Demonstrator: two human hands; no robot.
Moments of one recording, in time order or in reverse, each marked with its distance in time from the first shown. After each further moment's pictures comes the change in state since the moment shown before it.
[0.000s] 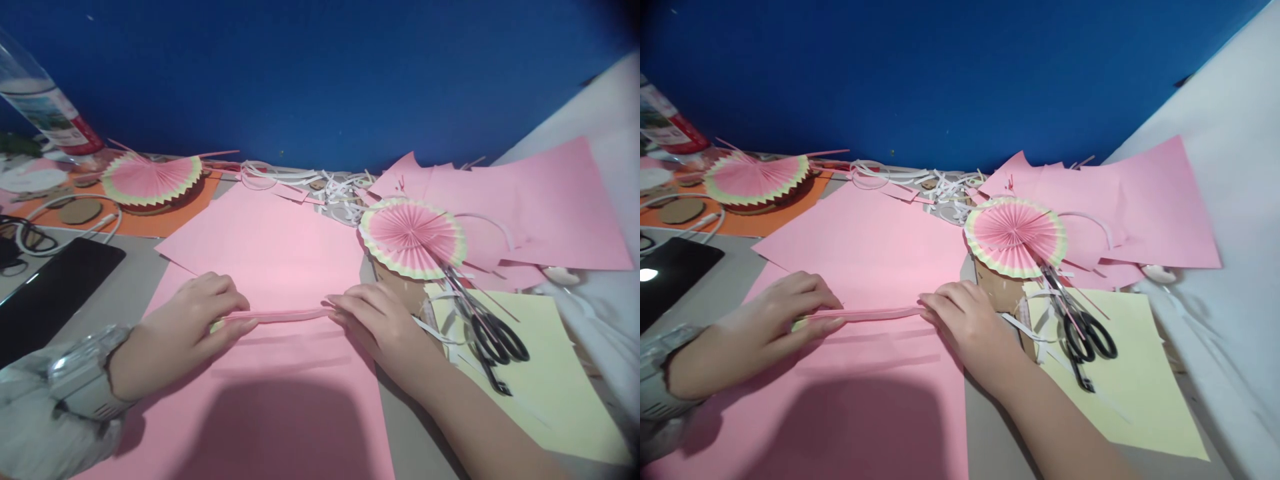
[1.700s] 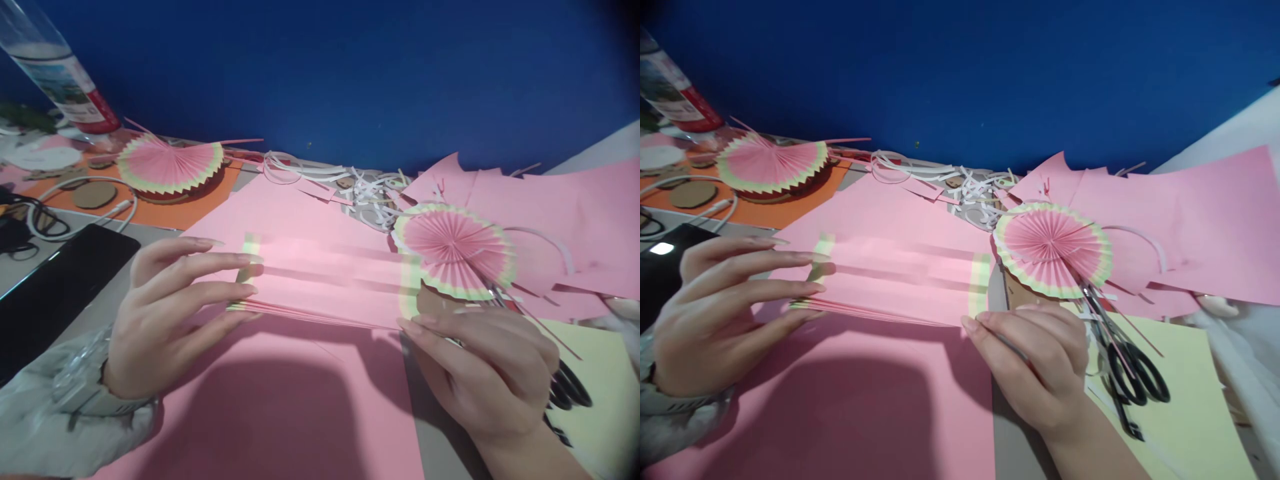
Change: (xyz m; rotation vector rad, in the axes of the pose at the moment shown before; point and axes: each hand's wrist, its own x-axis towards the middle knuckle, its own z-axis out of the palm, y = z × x) left_hand -0.009 -0.019 -0.004 0.213 0.671 0.170; right_hand 0.002 0.006 -0.015 -0.404 0.414 -0.313
